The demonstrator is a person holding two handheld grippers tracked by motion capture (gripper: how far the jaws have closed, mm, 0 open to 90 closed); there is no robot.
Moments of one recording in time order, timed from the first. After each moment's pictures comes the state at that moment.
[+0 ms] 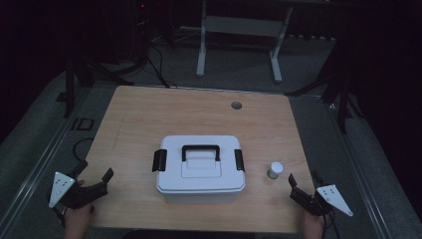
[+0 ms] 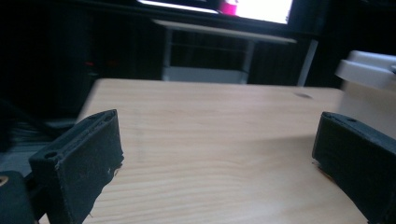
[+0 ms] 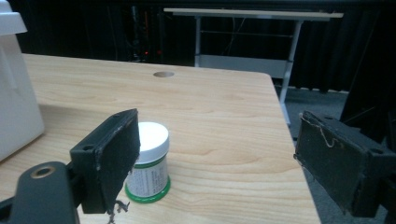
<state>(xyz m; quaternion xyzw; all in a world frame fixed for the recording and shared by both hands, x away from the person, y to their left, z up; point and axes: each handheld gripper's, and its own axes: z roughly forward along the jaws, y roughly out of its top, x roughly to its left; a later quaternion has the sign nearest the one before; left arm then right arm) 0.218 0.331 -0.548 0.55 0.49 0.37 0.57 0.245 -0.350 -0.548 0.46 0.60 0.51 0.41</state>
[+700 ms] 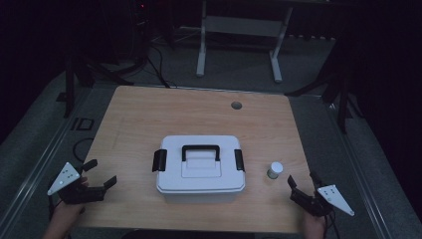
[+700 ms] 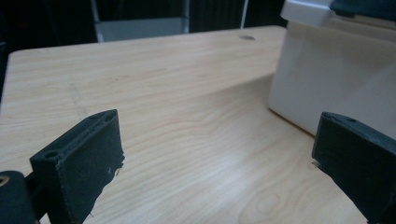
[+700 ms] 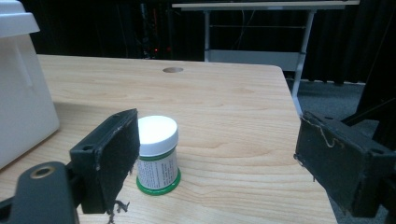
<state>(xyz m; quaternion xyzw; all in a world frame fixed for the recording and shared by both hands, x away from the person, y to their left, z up) 0.232 0.340 -0.535 0.71 0.39 0.26 0.53 0.244 -0.352 -0.550 0.47 0.61 0.52 0.38</state>
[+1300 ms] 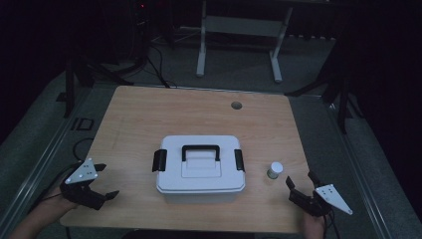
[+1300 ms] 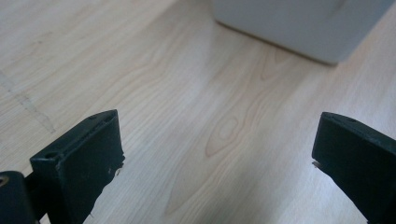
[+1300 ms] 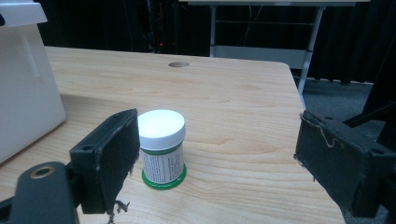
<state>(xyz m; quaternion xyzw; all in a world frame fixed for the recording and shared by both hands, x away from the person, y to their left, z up) 0.244 0.314 -0.487 0.89 0.28 0.17 0.33 0.245 -0.350 -0.551 0.46 0.62 0.51 0.38</state>
